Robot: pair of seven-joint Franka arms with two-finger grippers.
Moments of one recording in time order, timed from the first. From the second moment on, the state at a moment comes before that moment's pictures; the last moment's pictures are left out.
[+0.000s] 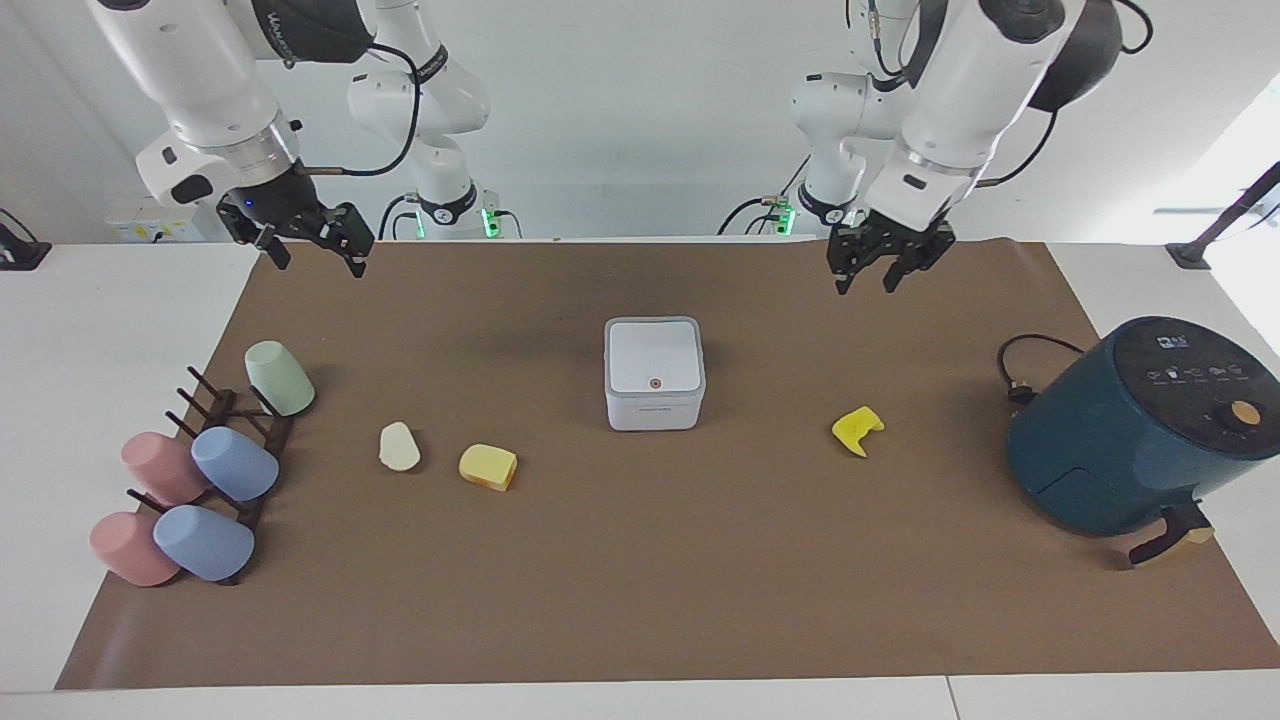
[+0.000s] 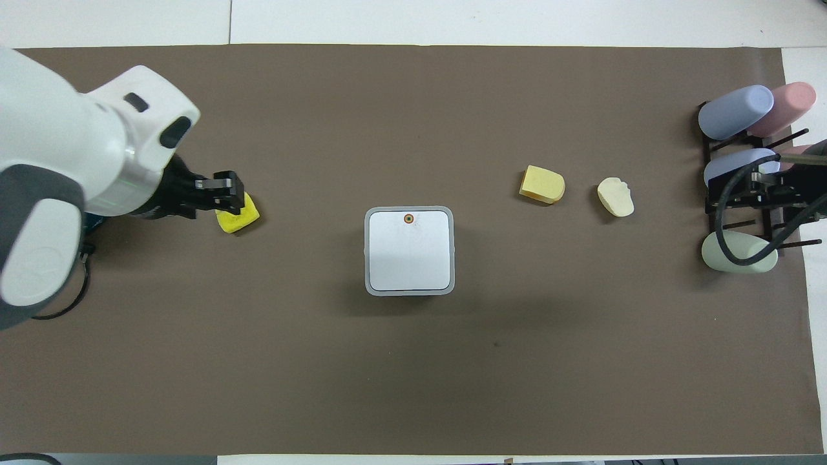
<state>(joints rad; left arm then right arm) -0.30 0.04 -0.09 -1.61 -0.07 1.65 -0.40 -0.02 -0.02 0.03 -1.60 -0.01 1.51 0.16</state>
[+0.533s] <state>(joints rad) -0.52 0.23 -0.09 -1.61 -0.11 1.88 -0.66 -0.02 -0.04 0.03 -1.67 -0.01 1.60 0.16</state>
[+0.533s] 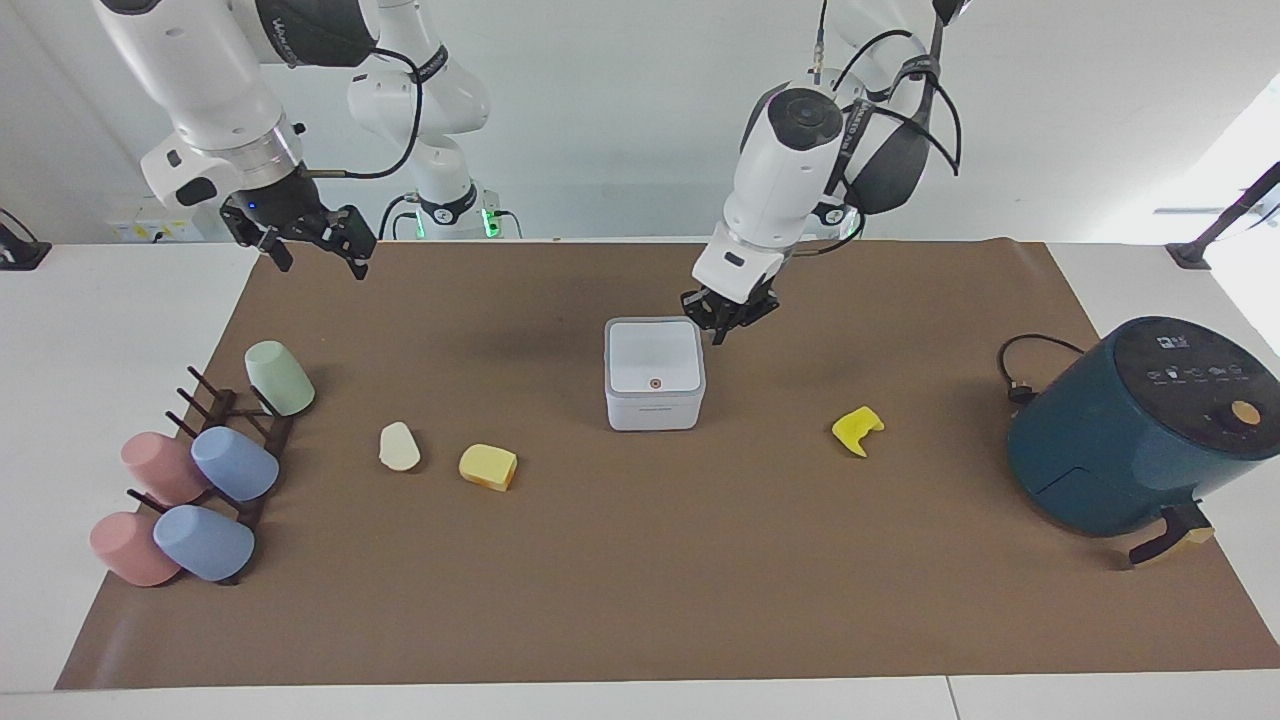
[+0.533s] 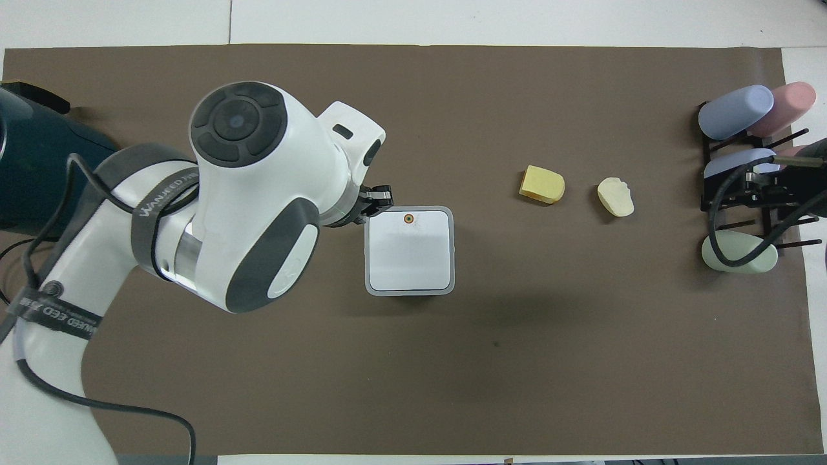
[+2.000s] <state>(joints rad) -0.62 0.36 -0.09 -1.61 -0.10 2.02 -0.67 -0.02 0.18 0.03 -2.14 0.08 2.46 -0.37</state>
